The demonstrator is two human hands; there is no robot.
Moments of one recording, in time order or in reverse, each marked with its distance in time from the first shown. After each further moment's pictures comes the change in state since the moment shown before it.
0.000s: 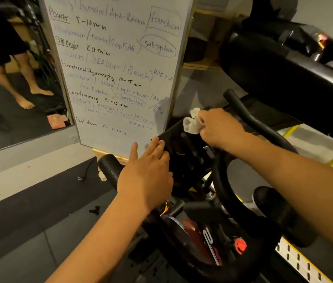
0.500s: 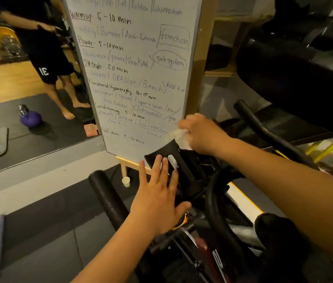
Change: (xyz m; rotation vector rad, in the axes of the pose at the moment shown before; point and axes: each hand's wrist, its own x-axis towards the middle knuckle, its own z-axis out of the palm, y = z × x) left_hand 0.018 0.049 0.024 0.152 -0.079 -0.075; right_hand 0.037 0.008 0.002 0.169 0.042 -0.450
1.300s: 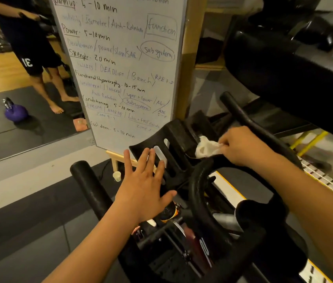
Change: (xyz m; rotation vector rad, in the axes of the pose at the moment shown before) left_hand 0.003 0.001 0.001 -0.005 0.040 0.003; right_hand -0.096 0.051 -0.008 0.077 -0.101 0.434
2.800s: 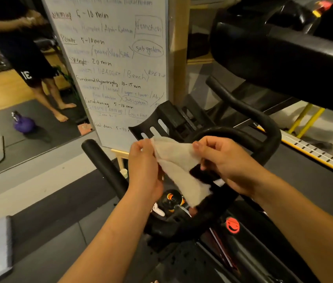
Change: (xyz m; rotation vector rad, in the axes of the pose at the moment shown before) left_hand -0.057 0.059 -0.072 -2.129 0.364 -0.751; right_hand -0.145 -0.055 0.015 1.318 -0.124 0.064
